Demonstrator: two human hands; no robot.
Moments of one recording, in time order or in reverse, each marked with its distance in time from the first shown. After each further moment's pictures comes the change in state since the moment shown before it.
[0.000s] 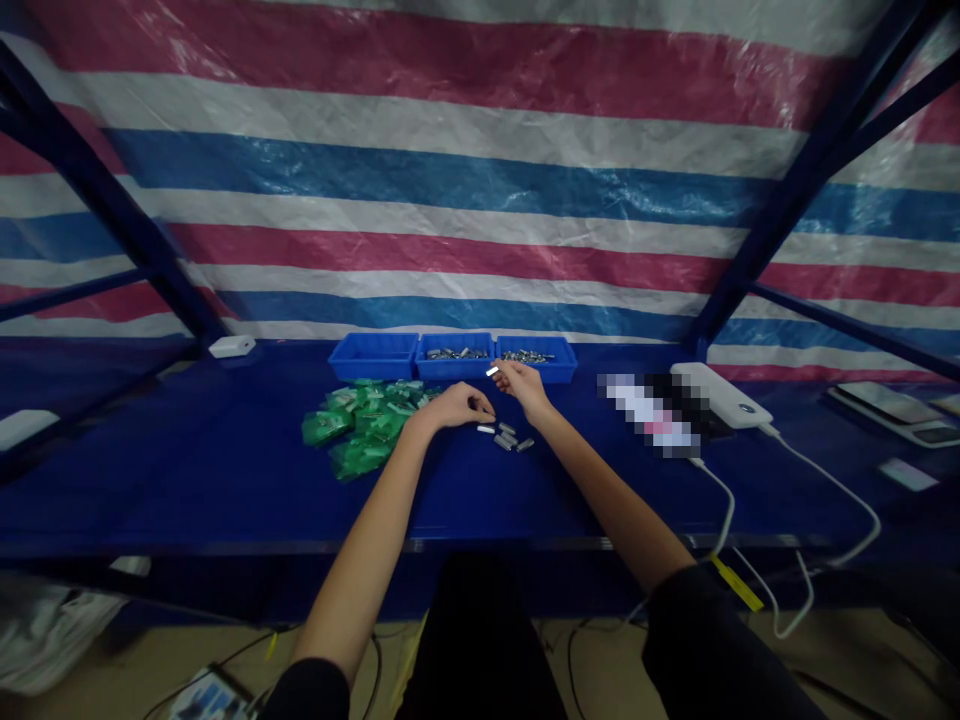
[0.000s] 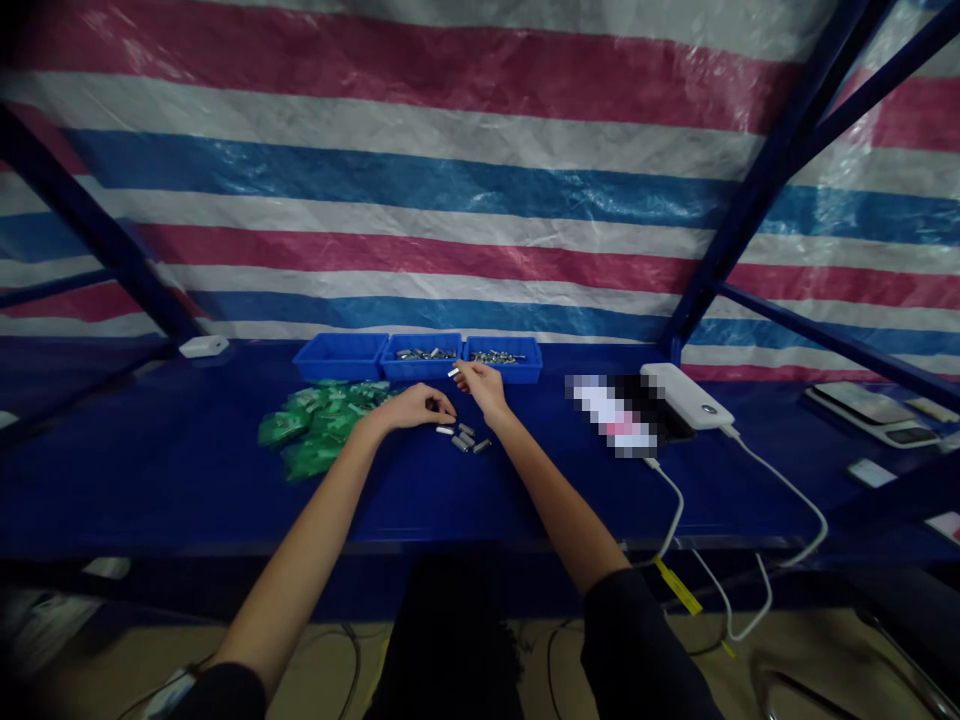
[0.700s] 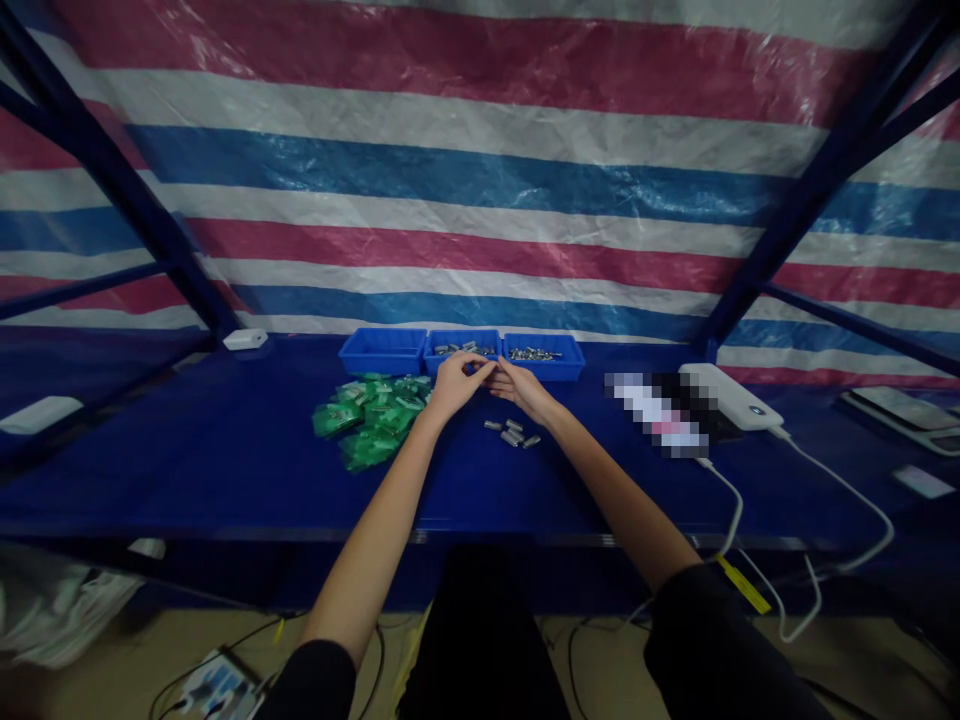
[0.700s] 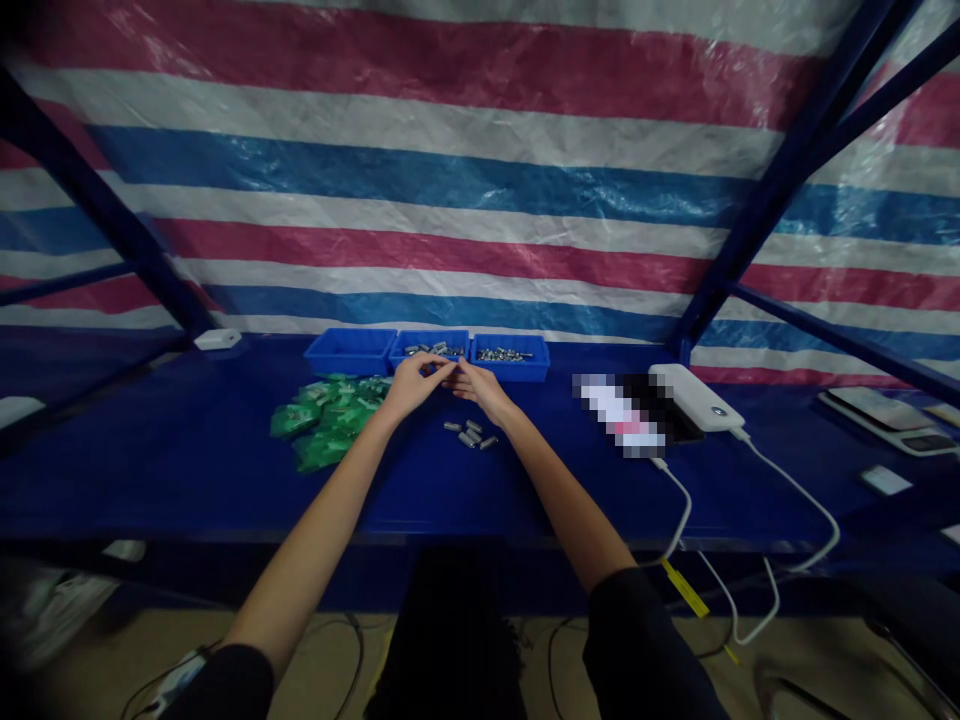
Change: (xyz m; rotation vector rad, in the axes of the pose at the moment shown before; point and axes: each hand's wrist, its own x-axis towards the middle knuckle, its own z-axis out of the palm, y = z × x) left_hand 0.004 0.010 0.000 0.025 0.744 0.058; right_hand -0.005 0.001 0.002 0.132 -0.326 0.145
